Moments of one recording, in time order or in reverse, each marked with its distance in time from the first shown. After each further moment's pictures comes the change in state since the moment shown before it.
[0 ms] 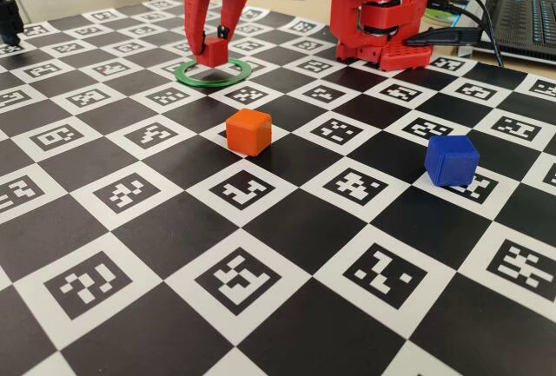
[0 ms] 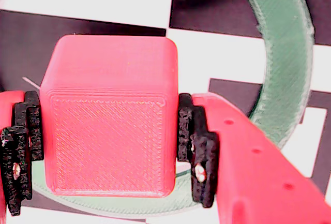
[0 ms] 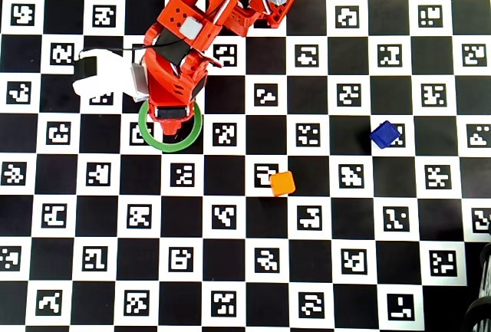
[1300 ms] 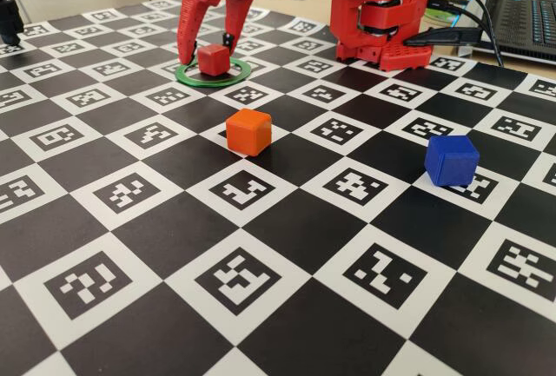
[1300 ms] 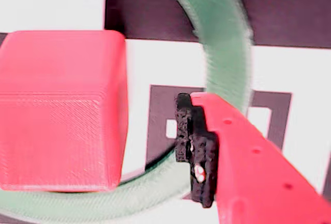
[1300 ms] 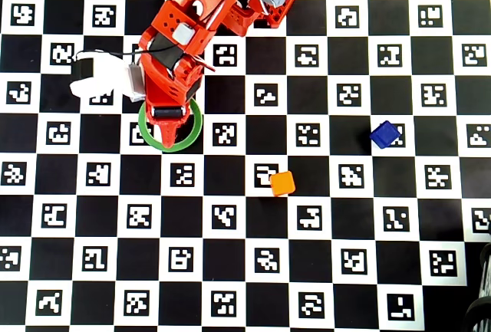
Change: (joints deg) arm 3.0 -2.8 -2.7 4.7 -0.4
